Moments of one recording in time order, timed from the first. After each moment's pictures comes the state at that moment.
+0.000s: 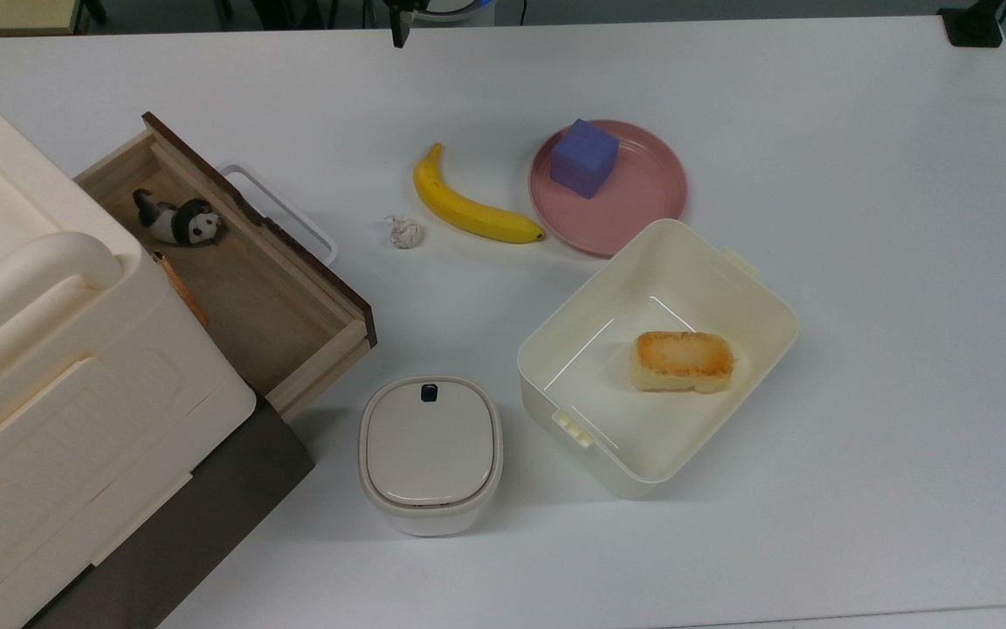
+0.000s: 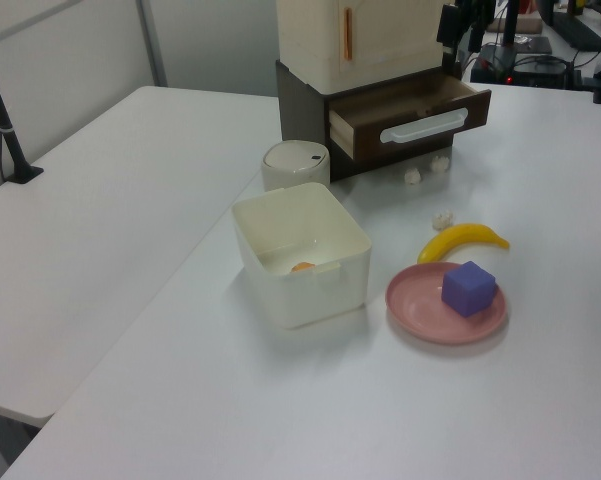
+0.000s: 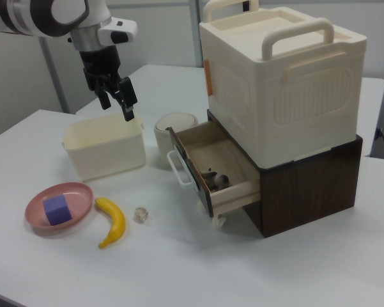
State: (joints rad) arm 0.03 -0.04 -0.09 -1.63 0.00 1.67 0.22
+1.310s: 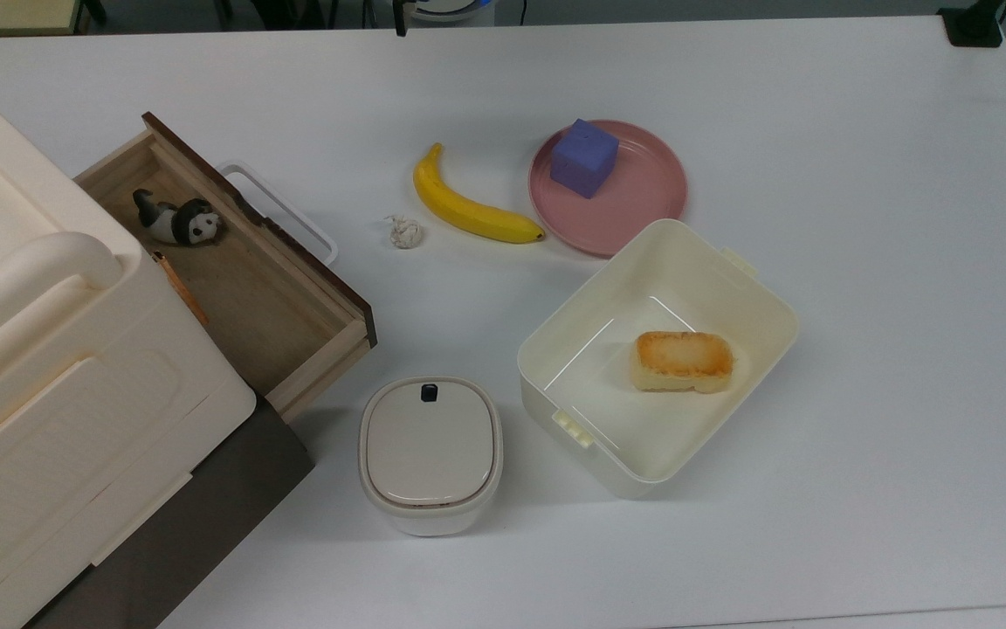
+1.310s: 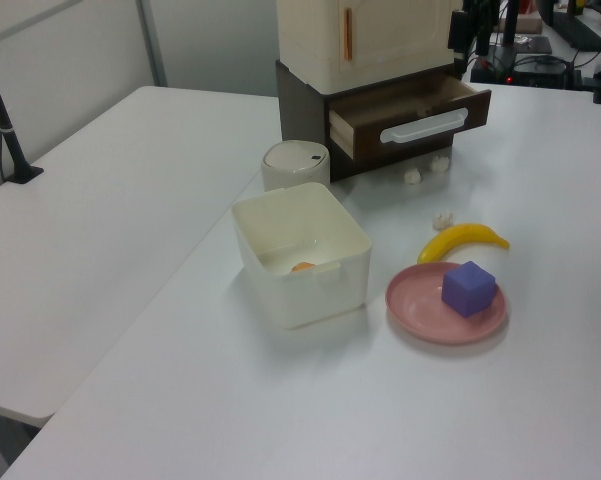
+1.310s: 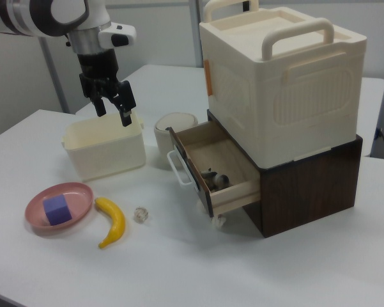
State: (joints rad) arm 0.03 -0.04 -0.09 -1.63 -0.02 1.61 0.14
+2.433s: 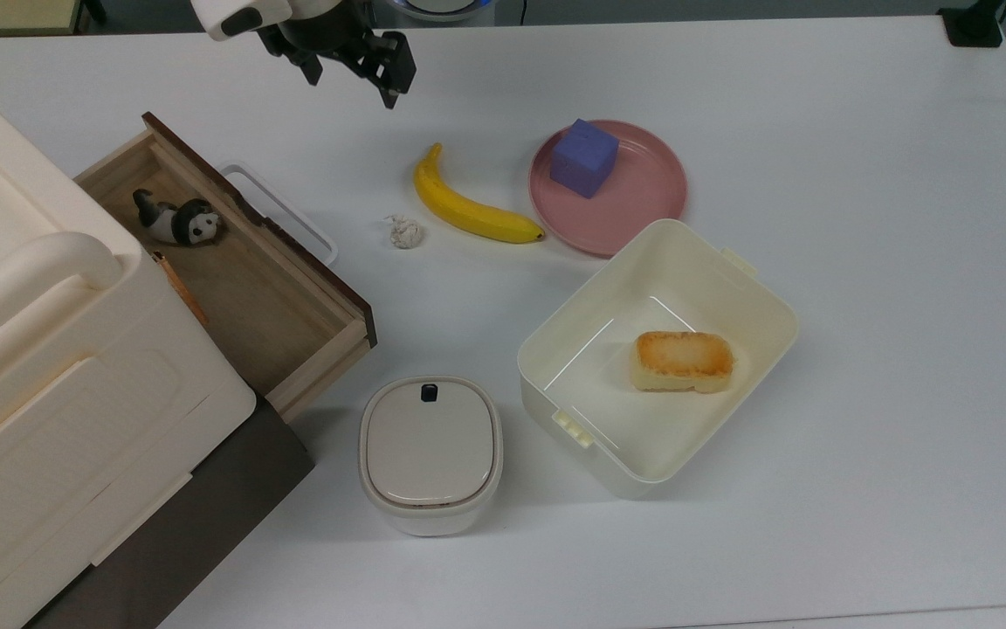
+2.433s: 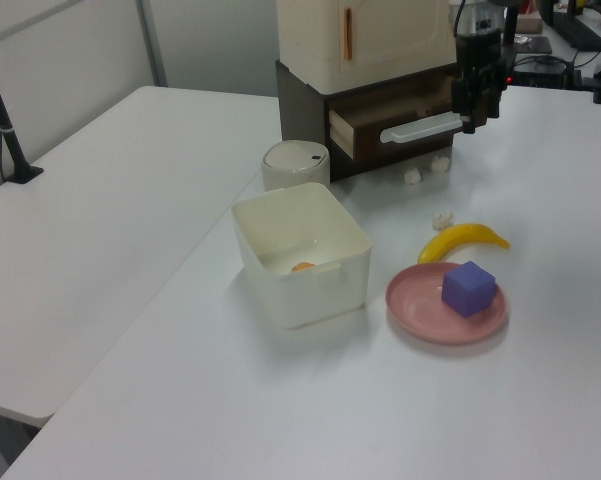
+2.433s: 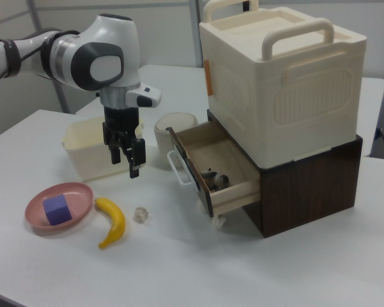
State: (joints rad) arm -0.02 0.03 -0.10 -1.82 0.05 1.69 0.21
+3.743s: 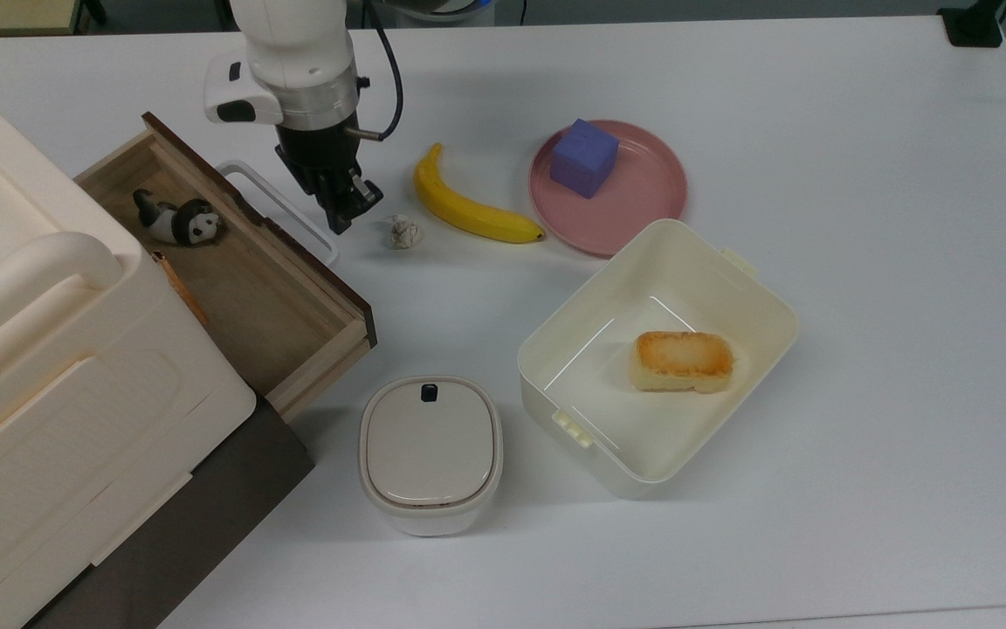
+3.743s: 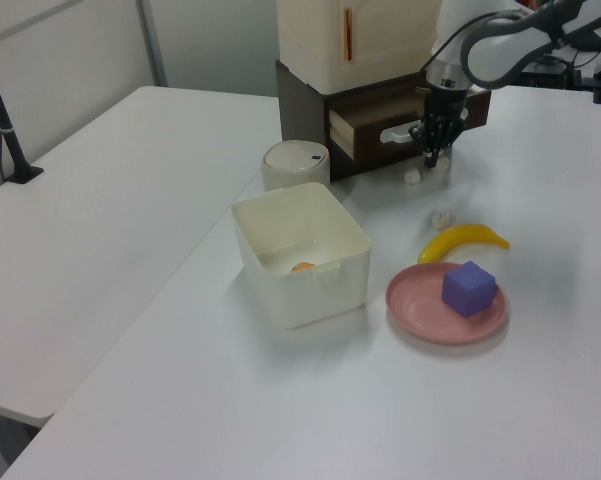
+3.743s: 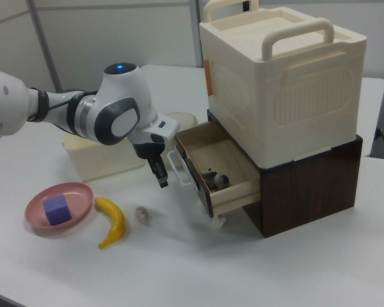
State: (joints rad) arm -0.02 0.14 -0.10 -2.01 0.00 2.31 0.56
